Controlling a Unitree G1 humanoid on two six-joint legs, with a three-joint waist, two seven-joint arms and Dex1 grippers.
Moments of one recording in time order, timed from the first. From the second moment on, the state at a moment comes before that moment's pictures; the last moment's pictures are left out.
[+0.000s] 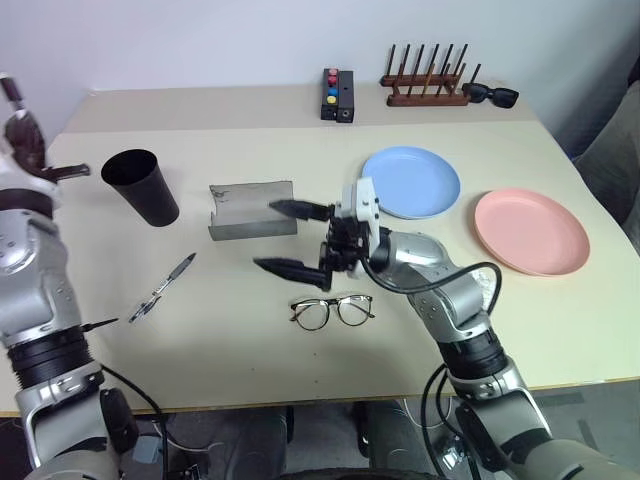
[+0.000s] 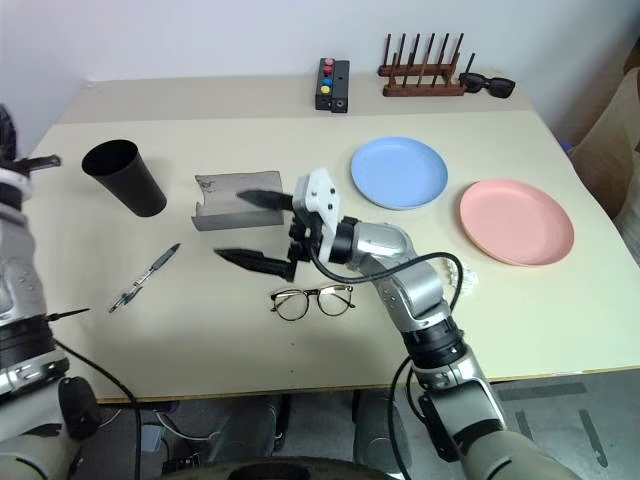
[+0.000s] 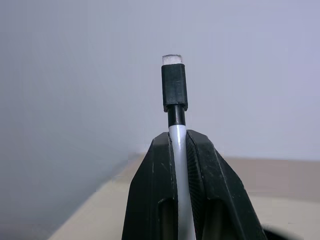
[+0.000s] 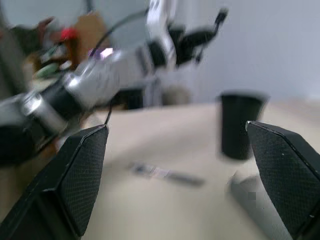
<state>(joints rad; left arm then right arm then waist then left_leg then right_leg) -0.53 0.54 0.49 0.11 -0.30 0.12 -0.15 -0.59 -0.14 0.22 -0.10 0.44 0.29 0.86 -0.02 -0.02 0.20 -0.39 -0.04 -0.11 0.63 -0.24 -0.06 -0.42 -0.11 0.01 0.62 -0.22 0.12</state>
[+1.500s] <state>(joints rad) -0.66 0.47 0.38 0.55 -0.22 -0.19 -0.14 -0.59 -0.13 0.22 -0.02 0.36 0.17 0.82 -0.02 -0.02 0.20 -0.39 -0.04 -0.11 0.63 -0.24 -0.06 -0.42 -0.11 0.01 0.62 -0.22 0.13</state>
